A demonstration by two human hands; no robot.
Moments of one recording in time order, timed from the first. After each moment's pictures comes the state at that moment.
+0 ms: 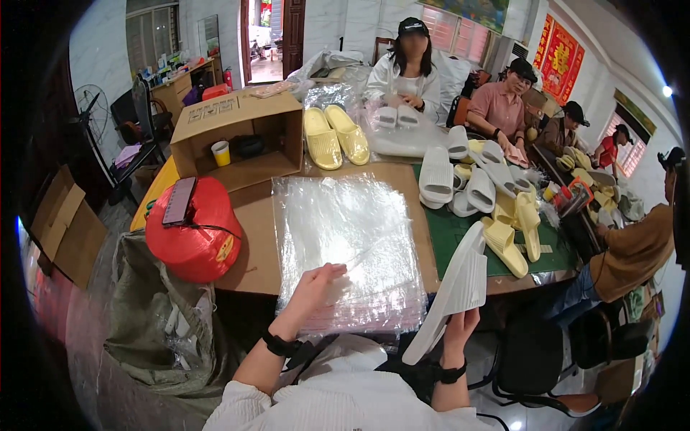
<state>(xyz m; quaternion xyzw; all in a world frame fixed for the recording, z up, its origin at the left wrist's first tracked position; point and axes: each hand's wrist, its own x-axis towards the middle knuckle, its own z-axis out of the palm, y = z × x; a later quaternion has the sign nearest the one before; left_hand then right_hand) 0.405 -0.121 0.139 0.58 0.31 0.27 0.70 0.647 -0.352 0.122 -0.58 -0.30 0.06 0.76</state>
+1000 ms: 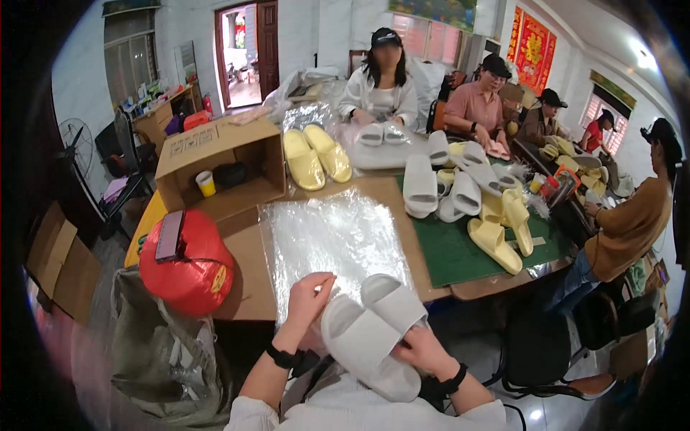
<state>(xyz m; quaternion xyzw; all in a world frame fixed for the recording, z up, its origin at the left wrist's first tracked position) 0.420 -0.111 0.164 0.76 0.33 0.39 0.40 0.599 -0.347 0.157 -0.62 -0.67 0.12 0.37</state>
